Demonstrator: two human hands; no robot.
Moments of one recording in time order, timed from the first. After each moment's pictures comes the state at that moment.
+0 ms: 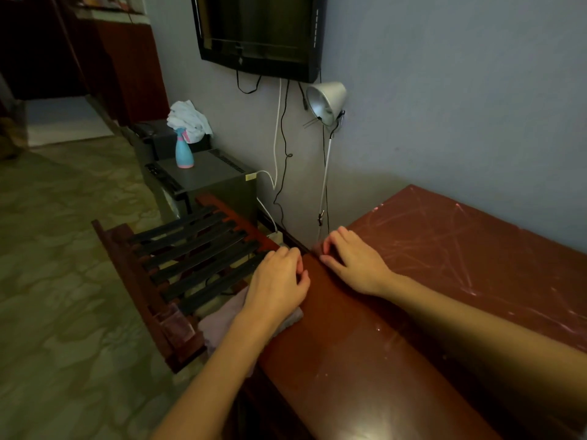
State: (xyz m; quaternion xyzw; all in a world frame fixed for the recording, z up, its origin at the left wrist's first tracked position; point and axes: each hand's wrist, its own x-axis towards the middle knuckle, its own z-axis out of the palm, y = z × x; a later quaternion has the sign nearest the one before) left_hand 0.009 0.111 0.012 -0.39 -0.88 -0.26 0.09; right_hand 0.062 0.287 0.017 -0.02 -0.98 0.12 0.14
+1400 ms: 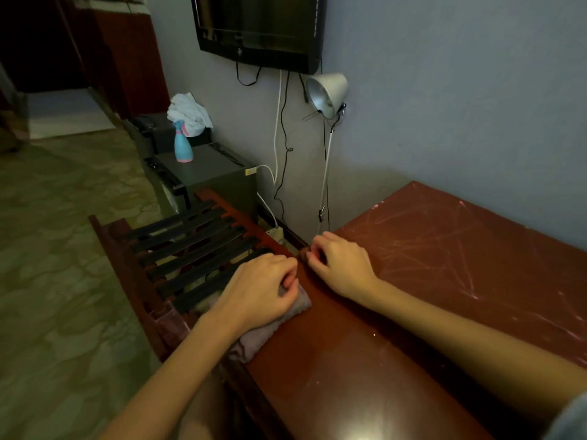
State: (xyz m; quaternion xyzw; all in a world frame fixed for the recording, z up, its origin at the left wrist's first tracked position) left_hand -0.006 0.088 0.012 -0.53 -0.82 -0.20 0.09; right_hand 0.057 0.259 0.020 -0.10 -0.98 0.10 0.15
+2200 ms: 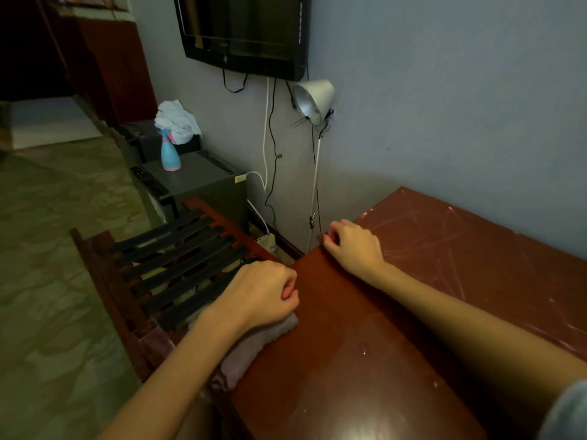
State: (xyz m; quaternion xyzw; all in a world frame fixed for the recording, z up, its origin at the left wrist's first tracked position) left_hand -0.014 0.120 0.028 -0.53 -0.84 -0.15 0.03; right_hand 0.034 0.321 0.029 -0.20 -0.97 0.09 0.15
